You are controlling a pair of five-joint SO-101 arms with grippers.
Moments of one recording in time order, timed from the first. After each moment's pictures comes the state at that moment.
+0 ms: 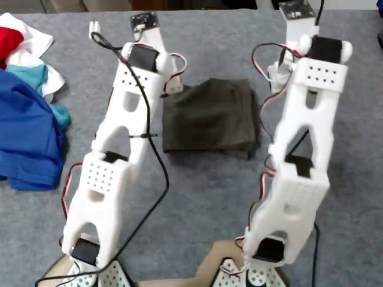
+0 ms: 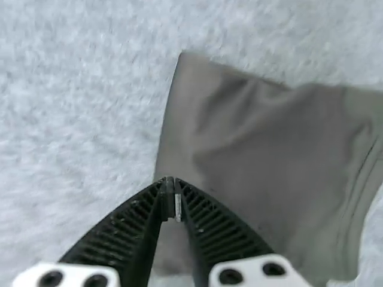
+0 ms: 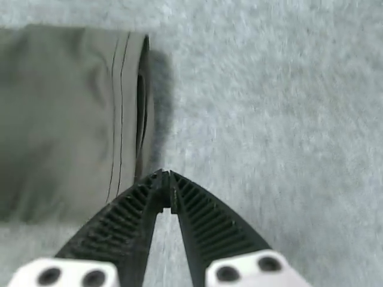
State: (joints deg) left arm 15.5 44.8 -68.4 100.2 20.9; right arm 8.9 28.2 -49.2 101.2 8.7
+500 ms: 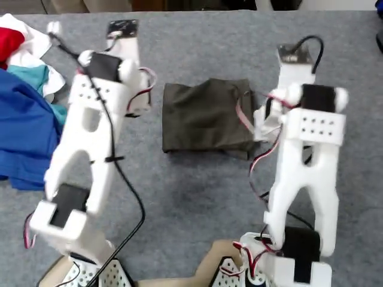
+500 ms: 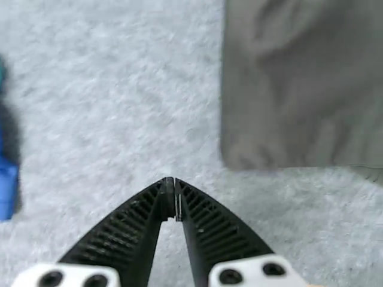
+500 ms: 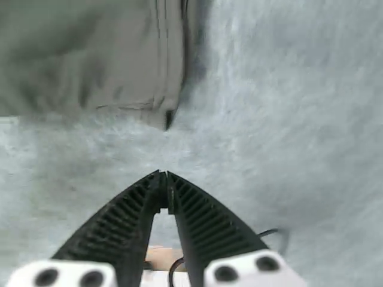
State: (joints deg) left arm 9.6 4.0 -22.2 100.2 7.6; right arm 2.7 -14.0 6.5 97.5 -11.9
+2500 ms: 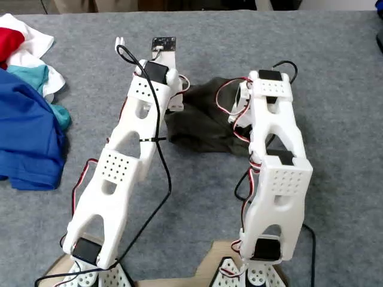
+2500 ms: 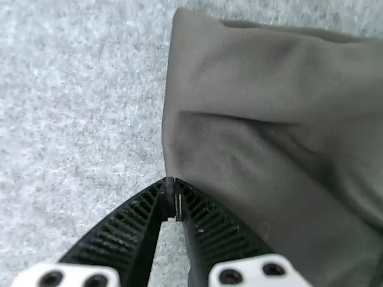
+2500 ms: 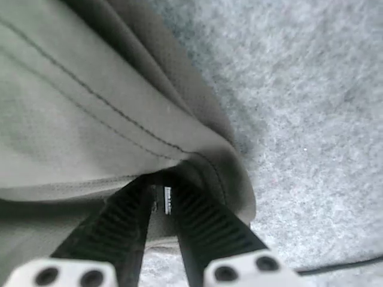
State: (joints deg) left arm 16.1 67.8 -85.2 99.7 10.3; right arm 1.2 42.5 -20.5 89.1 -40.0
